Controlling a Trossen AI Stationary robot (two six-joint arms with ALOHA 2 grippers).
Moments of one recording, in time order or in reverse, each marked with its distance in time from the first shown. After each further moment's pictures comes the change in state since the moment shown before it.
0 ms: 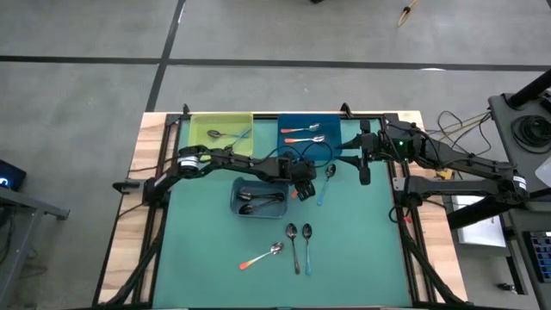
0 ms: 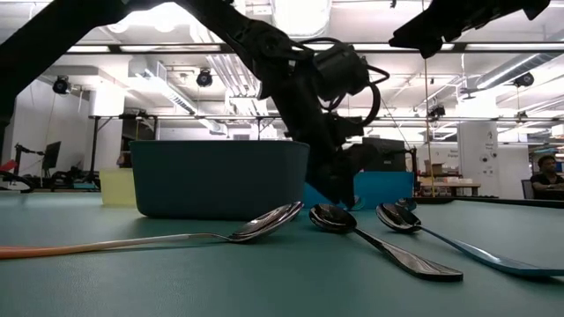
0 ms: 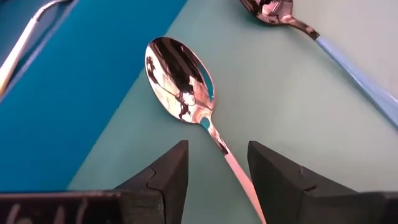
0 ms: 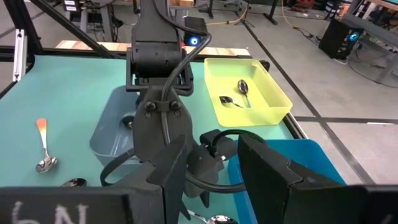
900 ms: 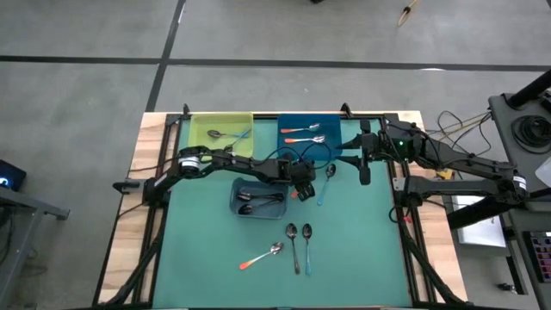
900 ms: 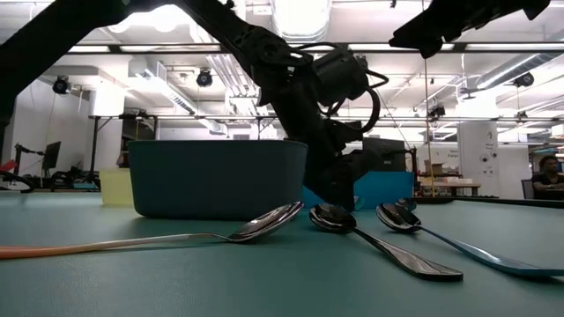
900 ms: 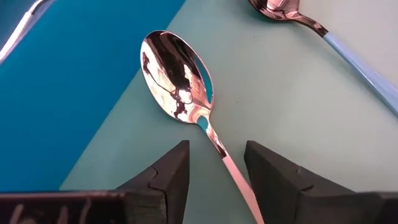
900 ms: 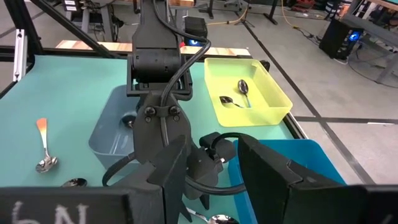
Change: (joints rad) left arm 0.000 0.022 -0.023 0.044 -0.004 -0.011; right arm 0.000 0.000 0.000 0.000 0.000 0.000
